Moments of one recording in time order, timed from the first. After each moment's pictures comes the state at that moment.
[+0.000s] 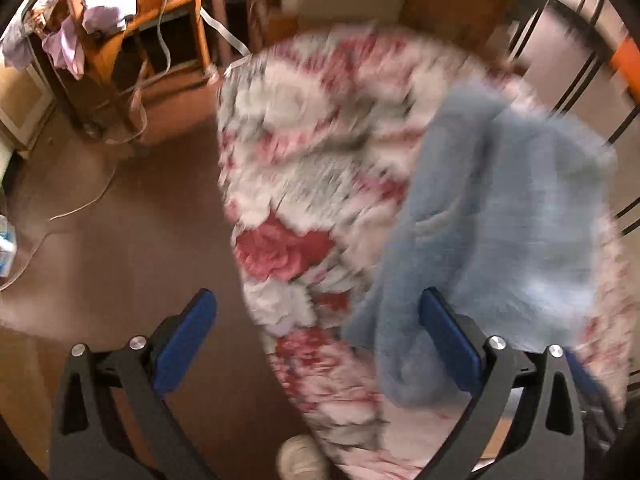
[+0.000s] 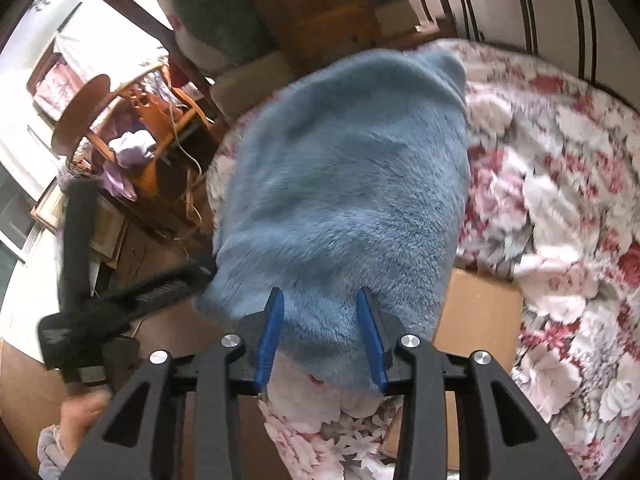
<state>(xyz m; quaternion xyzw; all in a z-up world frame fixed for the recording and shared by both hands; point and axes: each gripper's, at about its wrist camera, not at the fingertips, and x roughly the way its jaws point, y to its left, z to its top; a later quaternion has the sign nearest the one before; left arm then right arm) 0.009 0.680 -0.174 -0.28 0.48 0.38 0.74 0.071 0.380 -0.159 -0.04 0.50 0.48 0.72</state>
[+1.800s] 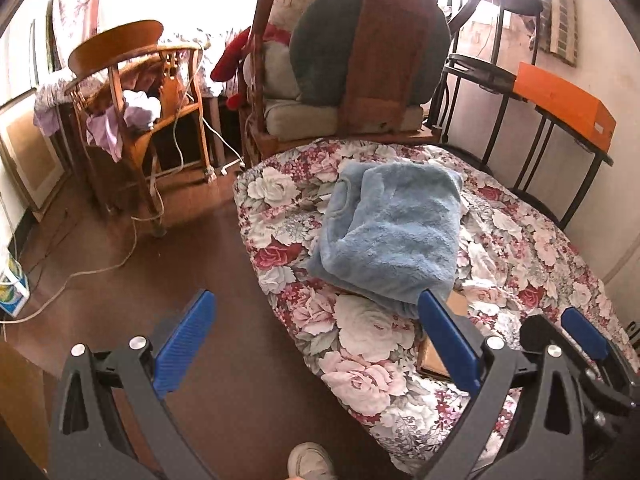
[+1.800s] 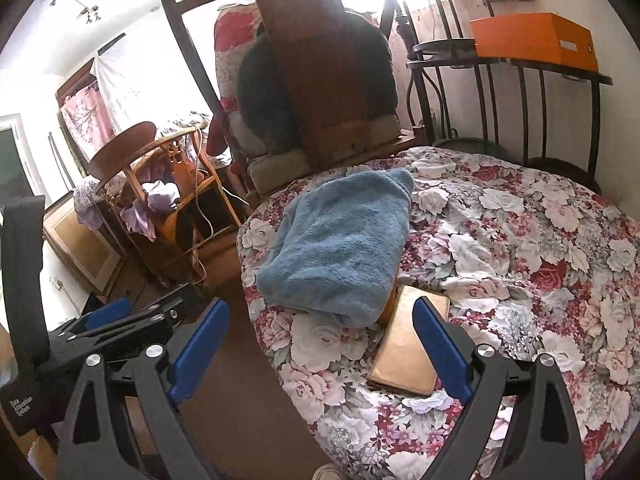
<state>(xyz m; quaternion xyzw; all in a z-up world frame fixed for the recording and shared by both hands) -0.104 0.512 -0.031 -0.18 0.33 0.38 0.85 -0.026 0.243 -0.060 -0.01 0.33 0.48 0.81</state>
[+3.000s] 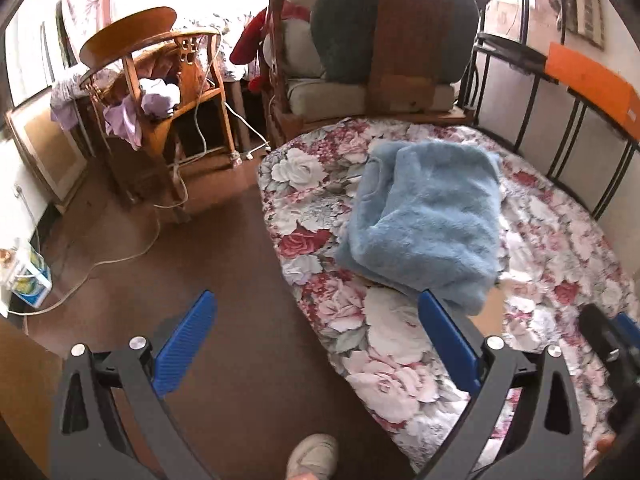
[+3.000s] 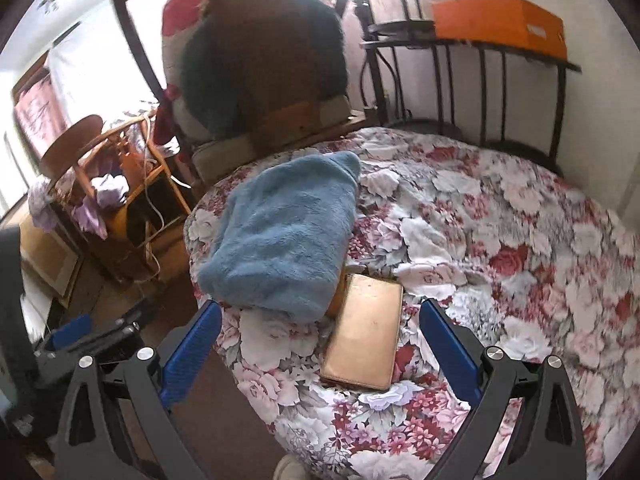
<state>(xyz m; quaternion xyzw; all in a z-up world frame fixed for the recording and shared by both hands) -0.086 0.525 -0.058 -0.17 0.37 0.43 0.81 0.004 0.249 -0.070 -0.03 0.38 0.39 0.84</state>
